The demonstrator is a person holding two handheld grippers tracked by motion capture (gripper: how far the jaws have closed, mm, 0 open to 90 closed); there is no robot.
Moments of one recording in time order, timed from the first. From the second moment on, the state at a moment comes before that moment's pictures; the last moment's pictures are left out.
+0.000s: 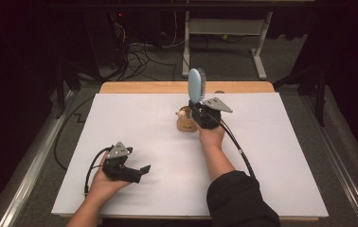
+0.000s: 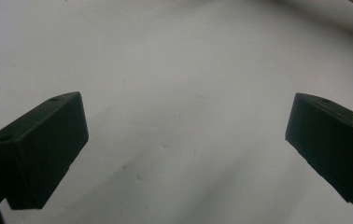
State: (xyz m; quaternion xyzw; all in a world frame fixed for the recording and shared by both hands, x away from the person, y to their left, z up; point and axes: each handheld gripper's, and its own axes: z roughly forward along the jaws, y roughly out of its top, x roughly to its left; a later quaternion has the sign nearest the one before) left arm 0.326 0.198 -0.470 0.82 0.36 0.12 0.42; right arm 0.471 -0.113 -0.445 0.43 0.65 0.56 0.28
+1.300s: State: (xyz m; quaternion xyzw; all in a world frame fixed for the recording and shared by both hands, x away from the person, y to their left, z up) left arm 0.326 0.199 -0.470 0.82 0.36 0.11 0.43; right arm 0.480 -0.128 -0.444 0.46 0.65 0.55 0.26
